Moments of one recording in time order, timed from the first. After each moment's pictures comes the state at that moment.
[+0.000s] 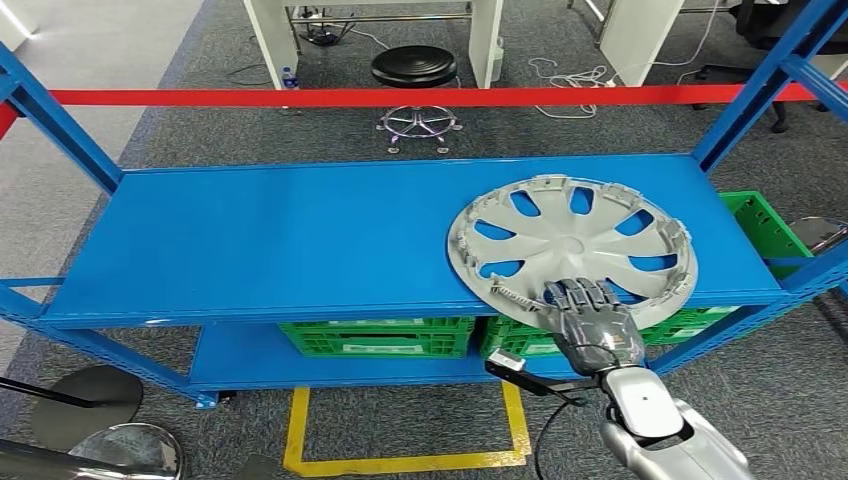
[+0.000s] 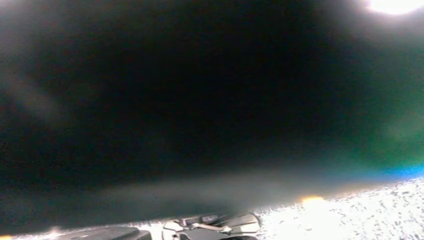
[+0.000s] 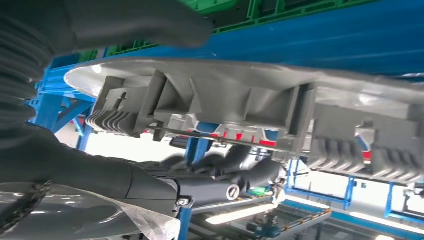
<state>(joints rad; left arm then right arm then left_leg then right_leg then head) 0.04 -0.20 0.50 -0.45 -0.75 0.03 -0.32 -0.12 -0.26 0.41 -1.29 1.57 -0.30 0.17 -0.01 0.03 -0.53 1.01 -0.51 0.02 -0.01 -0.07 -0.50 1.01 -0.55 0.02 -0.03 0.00</state>
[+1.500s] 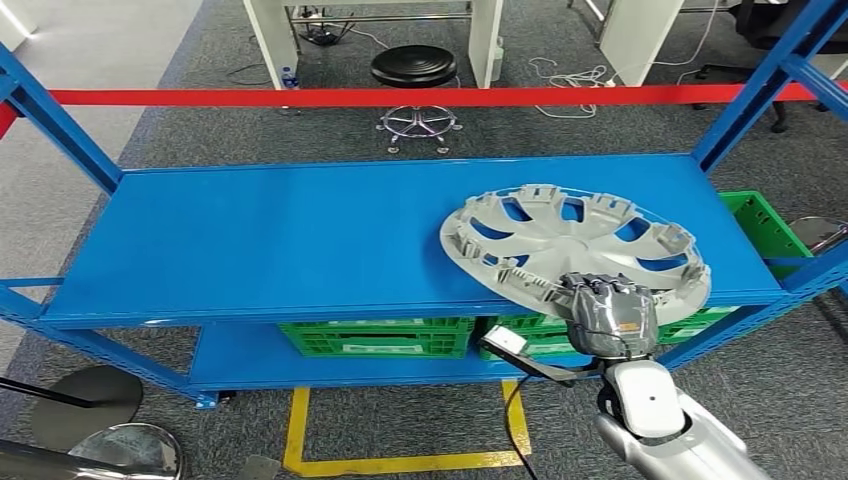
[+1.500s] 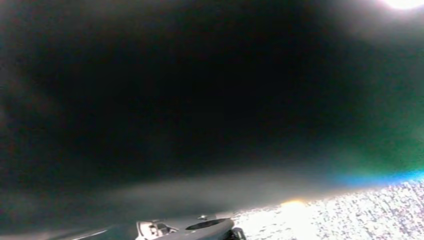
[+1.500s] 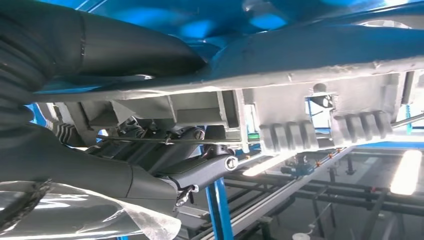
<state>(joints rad) 0.02 -0.18 0.52 -0.38 -0.78 -0.02 -0.46 -0.16 -0.30 0.51 -1.44 1.57 -0.50 0.33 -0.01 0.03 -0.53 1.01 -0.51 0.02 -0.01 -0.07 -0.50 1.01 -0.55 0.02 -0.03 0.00</state>
